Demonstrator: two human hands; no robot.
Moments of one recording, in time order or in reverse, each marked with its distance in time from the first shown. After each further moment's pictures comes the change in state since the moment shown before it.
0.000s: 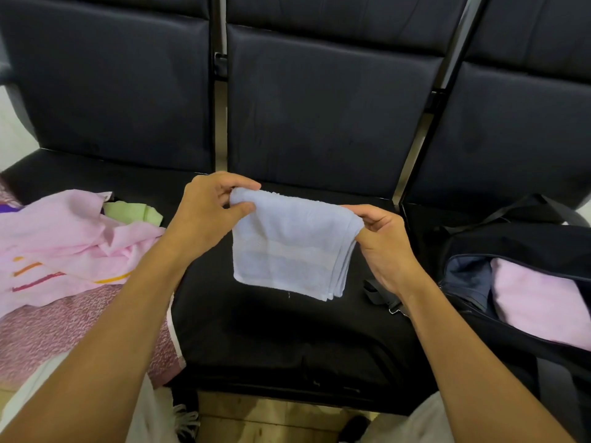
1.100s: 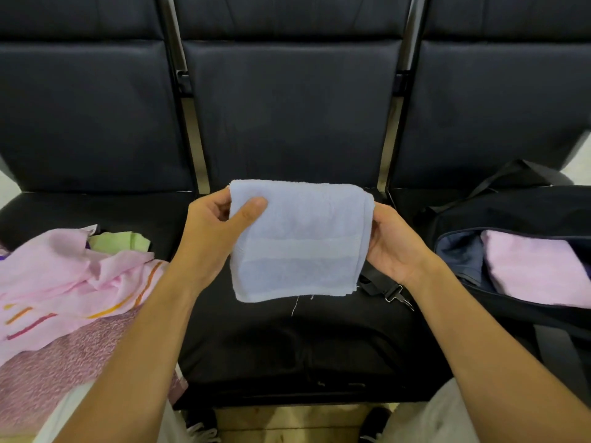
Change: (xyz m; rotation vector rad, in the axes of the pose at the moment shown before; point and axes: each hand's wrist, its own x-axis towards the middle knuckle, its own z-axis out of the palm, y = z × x) left_hand -0.014 0.045 0.026 -0.607 -0.105 -0.138; right_hand -0.010 -0.019 -0.026 0.354 0.026 0.318
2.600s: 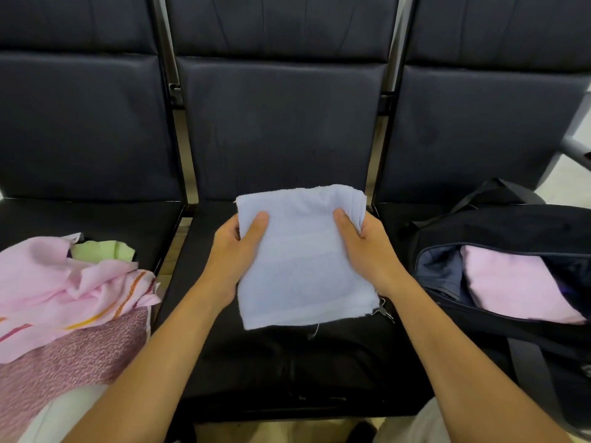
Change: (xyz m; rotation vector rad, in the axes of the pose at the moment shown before) left_hand 0.006 -0.025 0.038 -0.102 0.010 -0.265; right_hand 0.004 0.002 -0.003 -0.520 0.179 -0.237
